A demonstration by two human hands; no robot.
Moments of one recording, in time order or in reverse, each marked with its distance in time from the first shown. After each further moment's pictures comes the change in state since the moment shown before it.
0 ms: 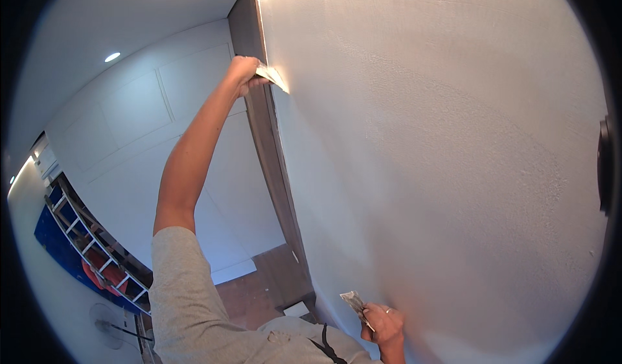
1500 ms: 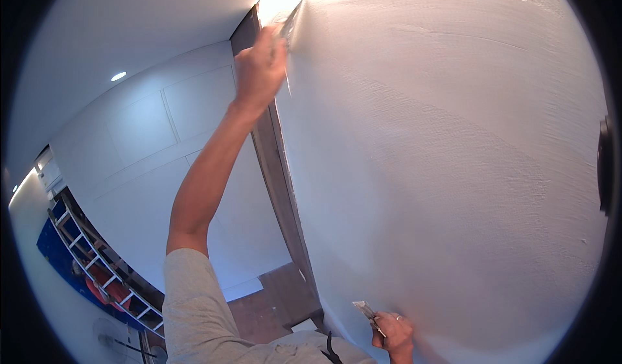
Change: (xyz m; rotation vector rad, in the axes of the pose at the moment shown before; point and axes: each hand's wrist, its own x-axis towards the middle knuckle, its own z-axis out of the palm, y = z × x) left_hand -0.117 0.051 0.069 0.449 0.365 1.249; right_hand -0.055 -0.008 -0.012 -0.047 0.017 0.075
